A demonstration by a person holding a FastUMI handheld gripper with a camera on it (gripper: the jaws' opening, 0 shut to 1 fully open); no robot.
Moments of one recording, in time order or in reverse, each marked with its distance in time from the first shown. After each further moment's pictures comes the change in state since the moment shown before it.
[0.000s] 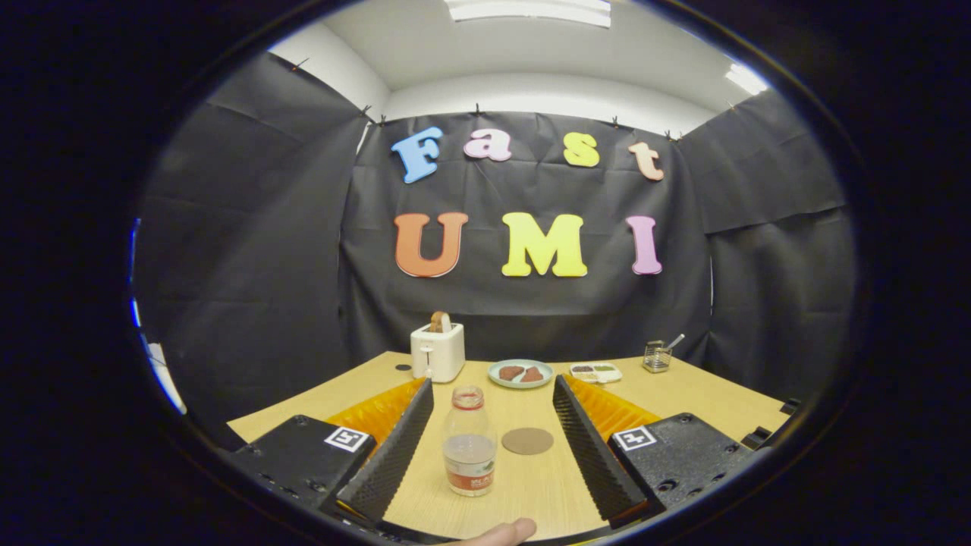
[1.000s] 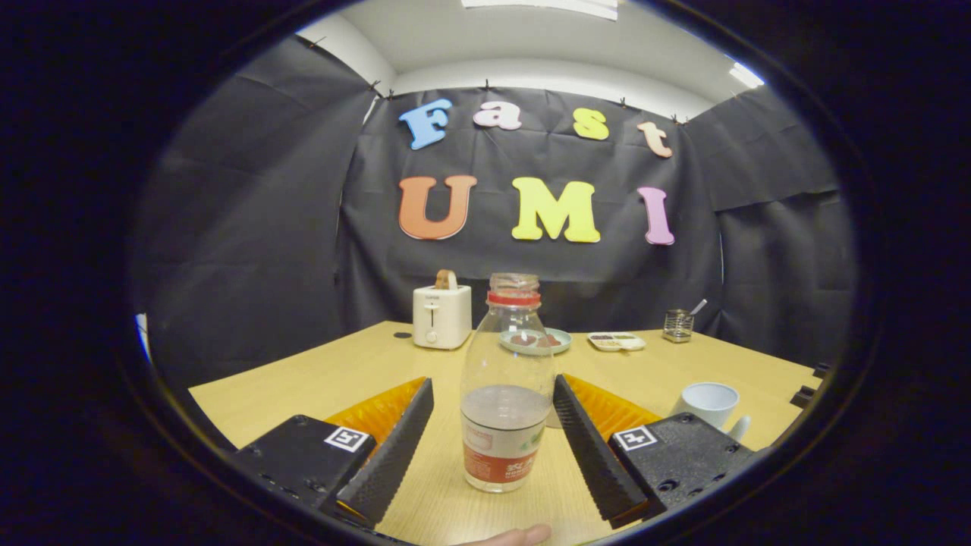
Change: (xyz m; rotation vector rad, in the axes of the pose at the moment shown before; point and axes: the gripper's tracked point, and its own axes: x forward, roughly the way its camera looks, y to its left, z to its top) arm 0.067 0.031 -0.120 -0.026 0.069 -0.027
